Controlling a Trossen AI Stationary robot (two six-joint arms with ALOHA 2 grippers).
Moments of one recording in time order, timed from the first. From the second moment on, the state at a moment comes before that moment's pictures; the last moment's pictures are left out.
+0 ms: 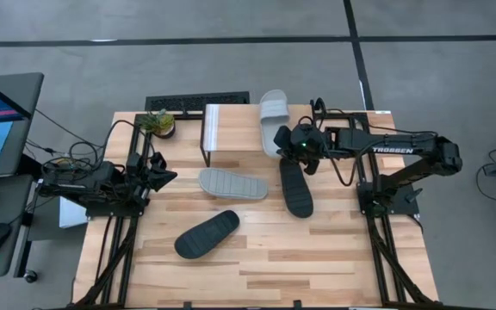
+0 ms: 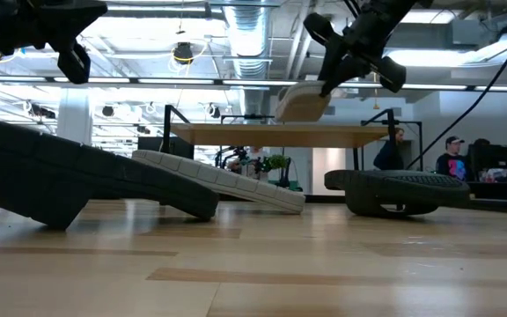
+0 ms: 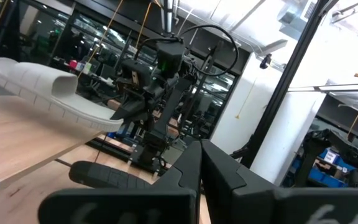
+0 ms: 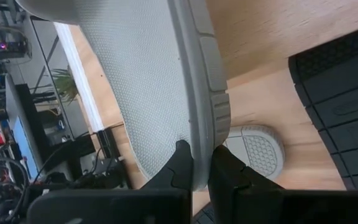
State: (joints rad) left arm -0.09 0.01 0.09 0.23 -0.13 -0.43; right arm -0.17 1.35 1.11 -0.58 0.16 1.74
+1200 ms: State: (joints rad) left arm -0.09 0.01 0.09 0.23 -0.11 -0.44; right arm -0.24 1.45 1.11 -0.54 0.08 1.70
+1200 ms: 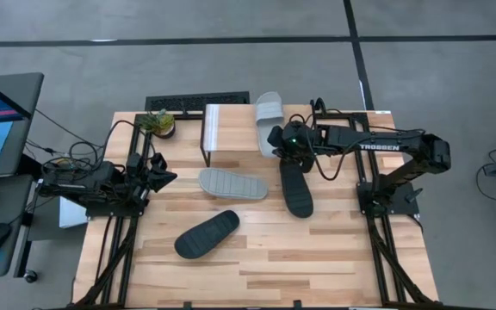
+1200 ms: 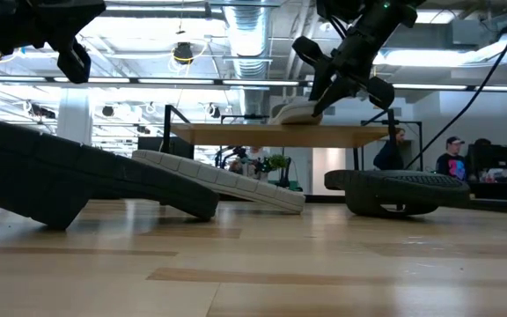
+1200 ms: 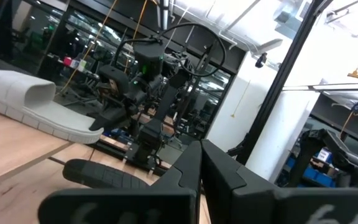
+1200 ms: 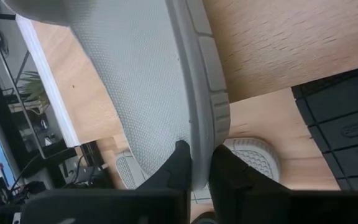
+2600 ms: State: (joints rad) left arm -0.09 0.01 0.09 0.21 -0.11 -0.44; right arm -0.29 1.25 1.11 -0.52 -0.07 1.54
